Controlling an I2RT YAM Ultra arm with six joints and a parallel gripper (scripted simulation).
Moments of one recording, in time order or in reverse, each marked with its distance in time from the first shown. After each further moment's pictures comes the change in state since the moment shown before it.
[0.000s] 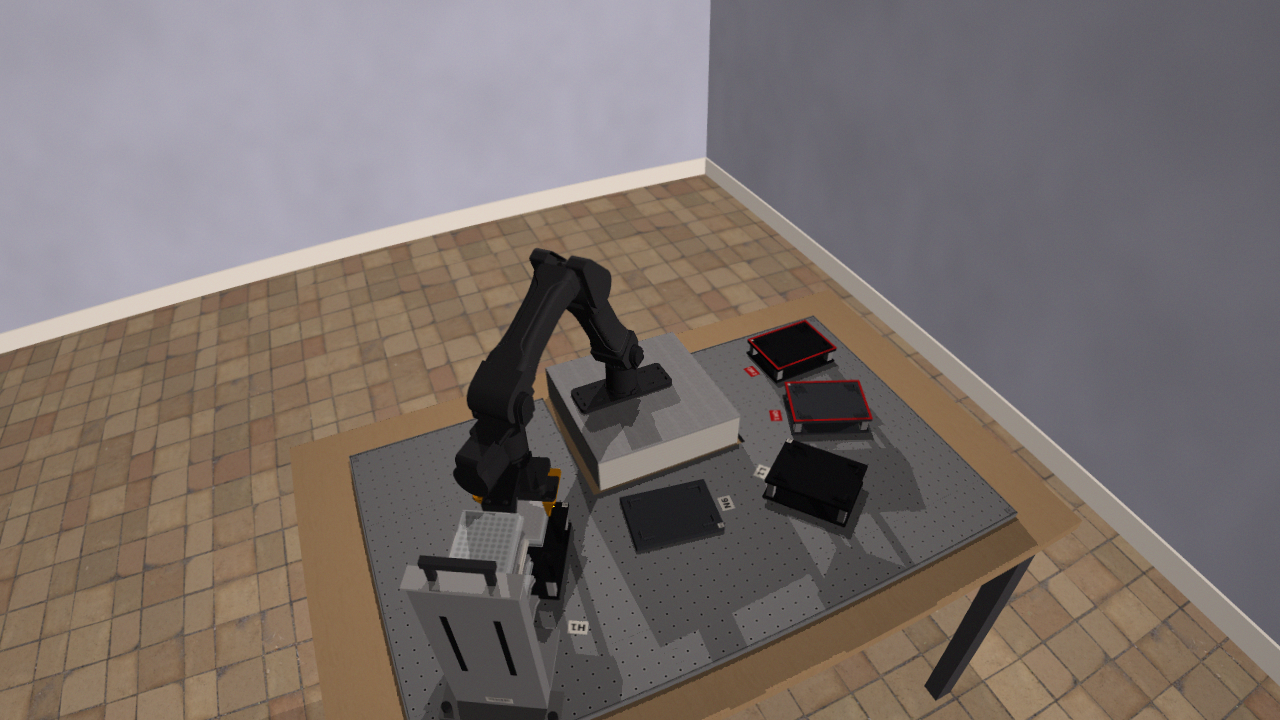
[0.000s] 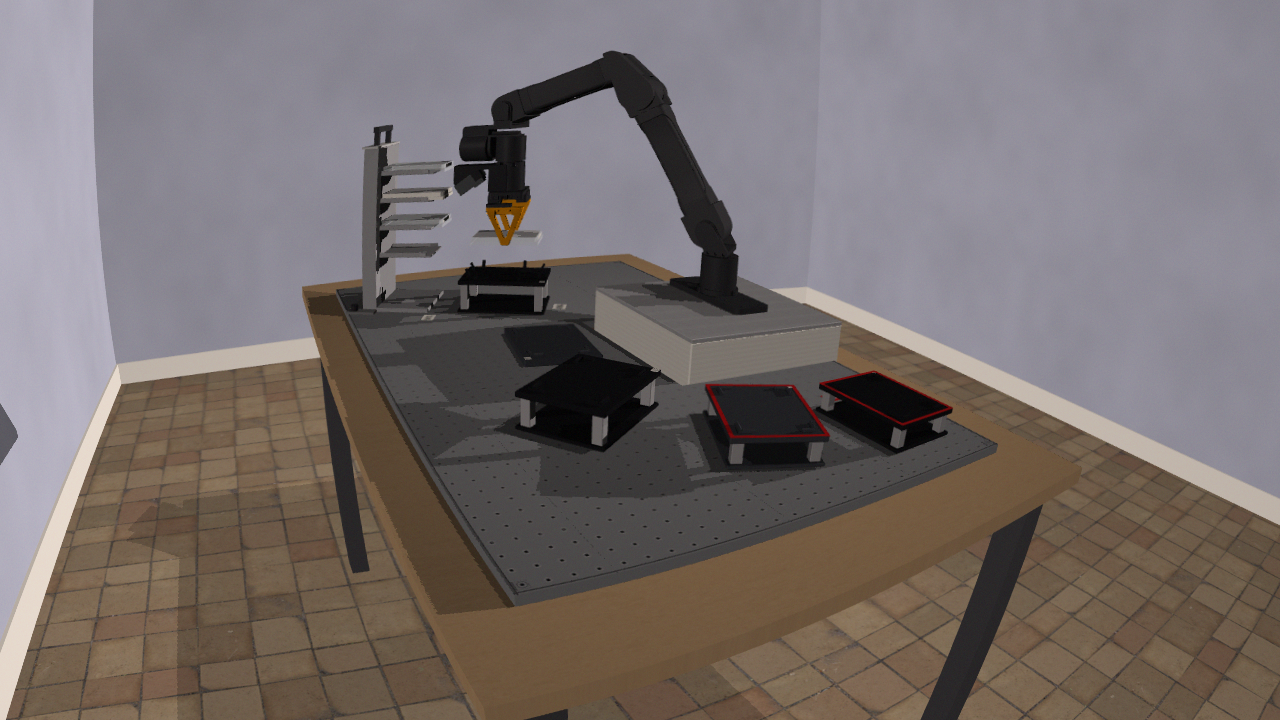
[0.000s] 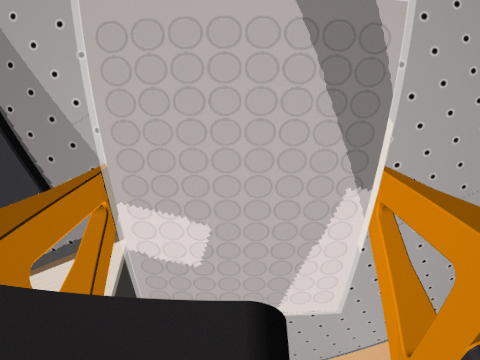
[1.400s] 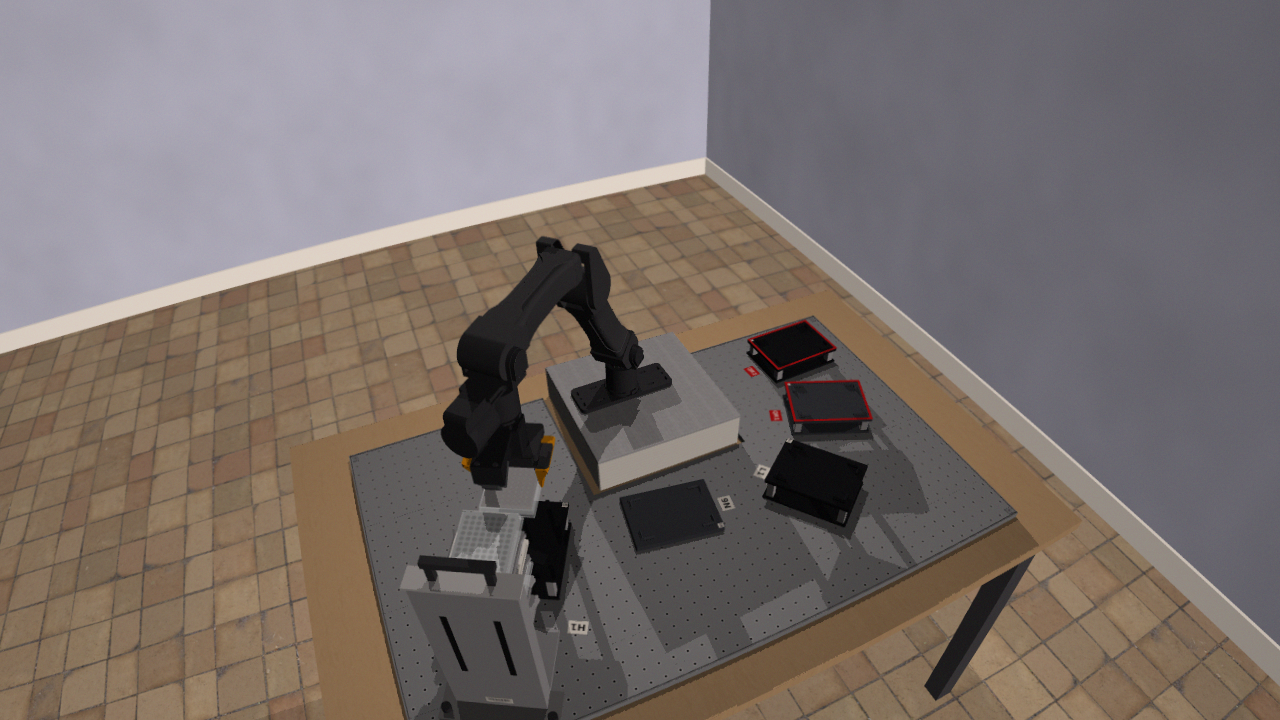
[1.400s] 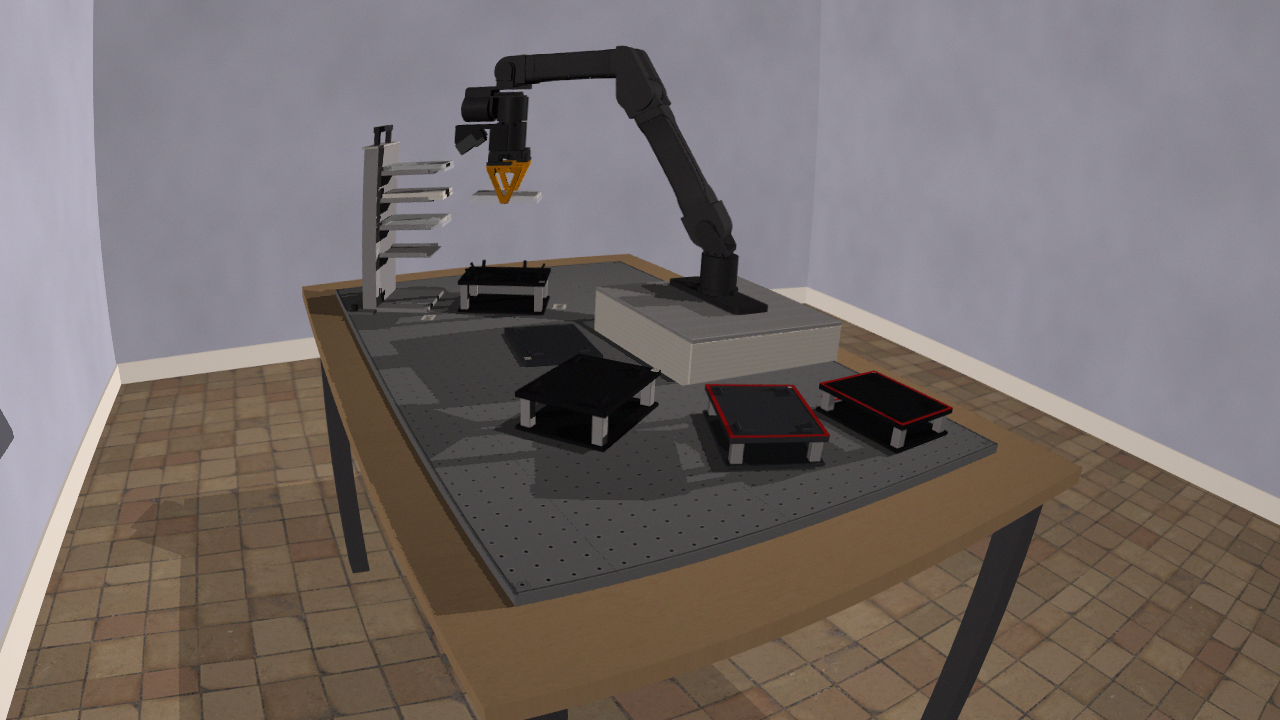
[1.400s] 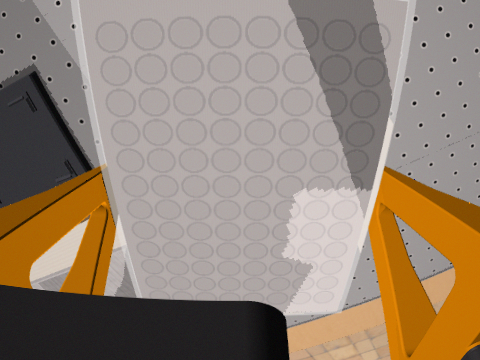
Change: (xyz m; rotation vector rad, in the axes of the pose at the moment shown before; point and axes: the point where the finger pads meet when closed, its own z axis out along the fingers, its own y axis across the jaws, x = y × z) arm -0.003 -0.002 -0.078 0.007 -0.021 0.002
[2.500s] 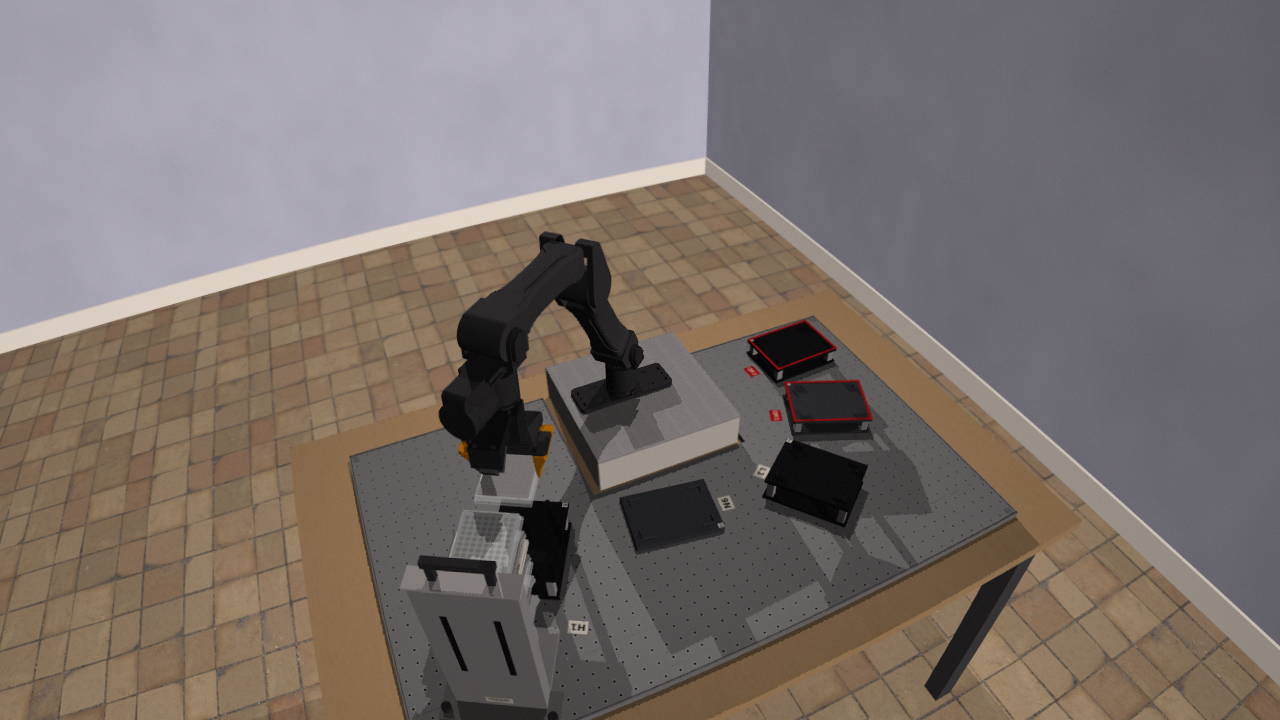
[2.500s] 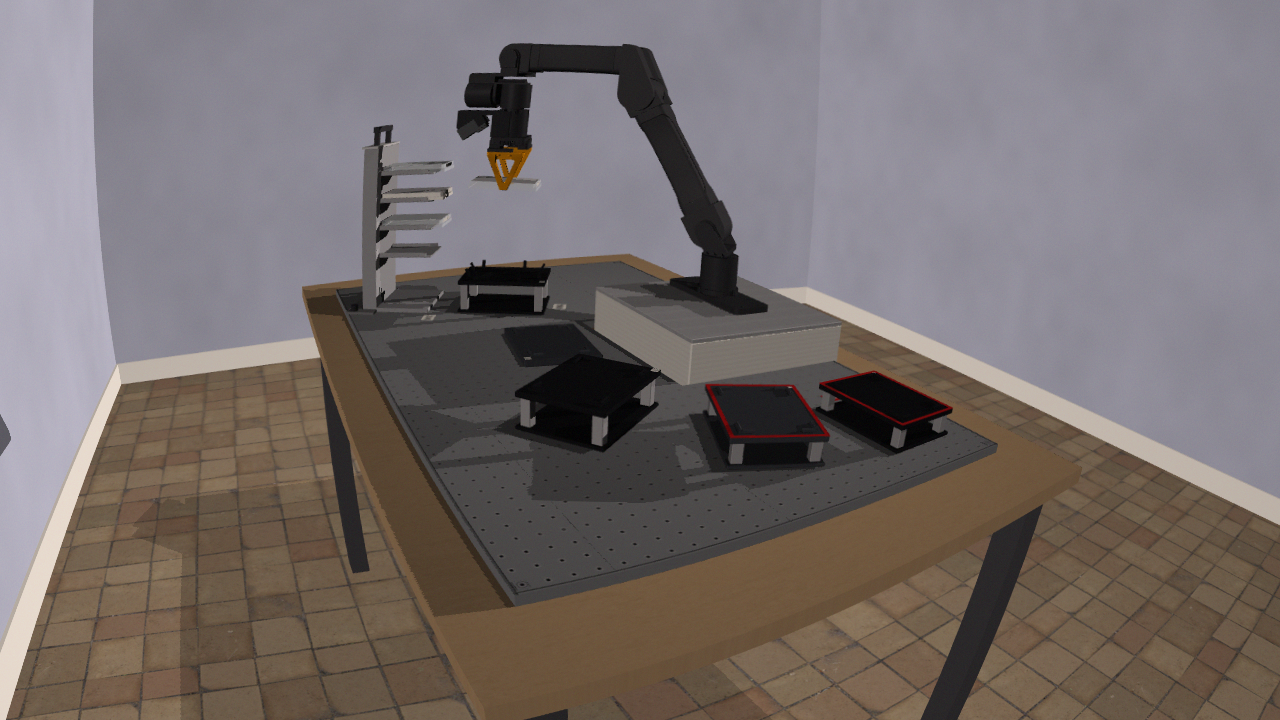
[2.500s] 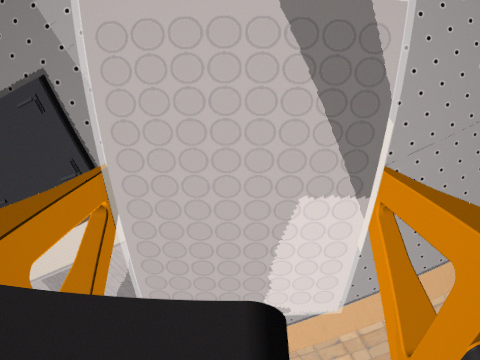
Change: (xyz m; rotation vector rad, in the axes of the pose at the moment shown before) arm -0.003 -0.001 -0.026 0.014 -0.041 0.000
